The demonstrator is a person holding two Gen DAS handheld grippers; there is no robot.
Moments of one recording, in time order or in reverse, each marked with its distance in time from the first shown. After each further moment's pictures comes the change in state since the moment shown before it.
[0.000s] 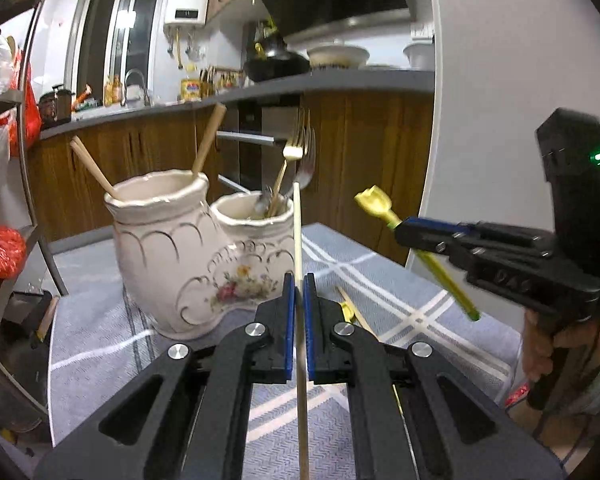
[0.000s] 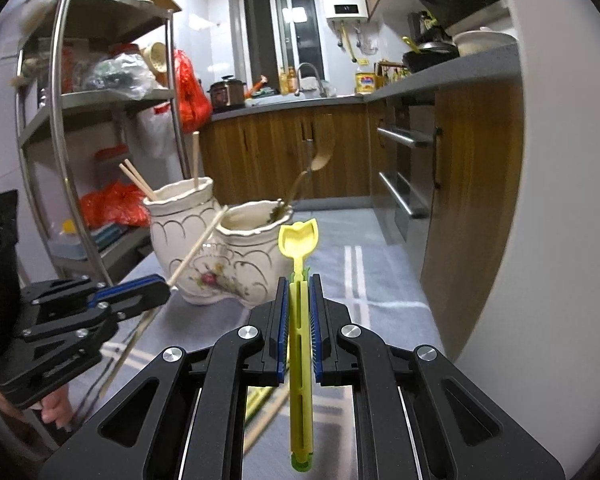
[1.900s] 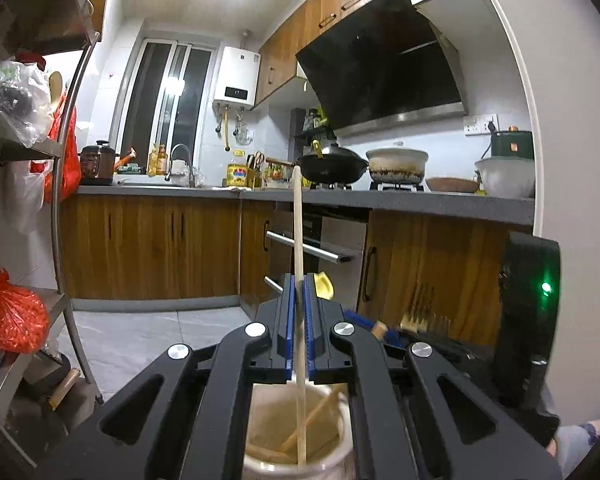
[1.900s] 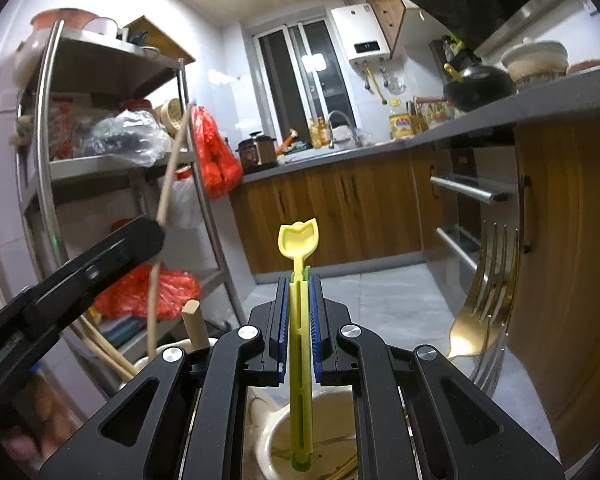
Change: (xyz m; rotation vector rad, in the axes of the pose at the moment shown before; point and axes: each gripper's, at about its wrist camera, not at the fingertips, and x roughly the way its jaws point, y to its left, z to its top) left arm 0.041 0.091 0.096 -0.061 -0.319 0.122; right arm 0.132 0.037 0.093 0.052 -0.229 0.126
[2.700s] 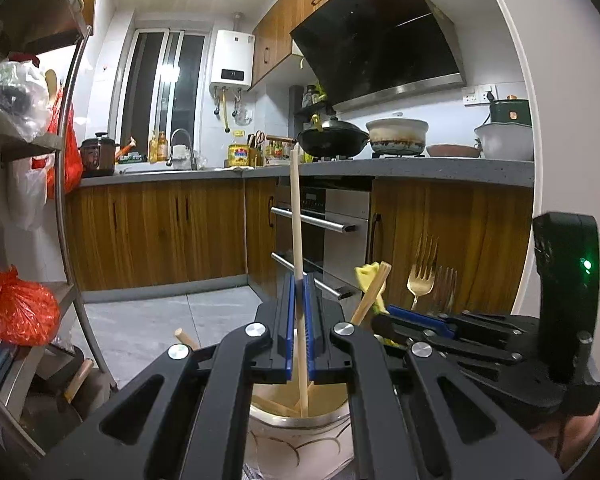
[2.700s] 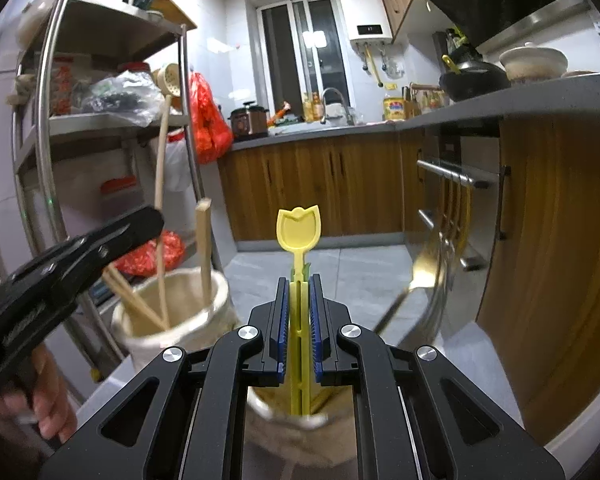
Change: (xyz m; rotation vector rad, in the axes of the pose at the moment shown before) left arm -0.002 0.000 -0.018 0.047 0.084 0.019; right arm -0.027 -0.001 -0.021 -0.056 0.147 -0.048
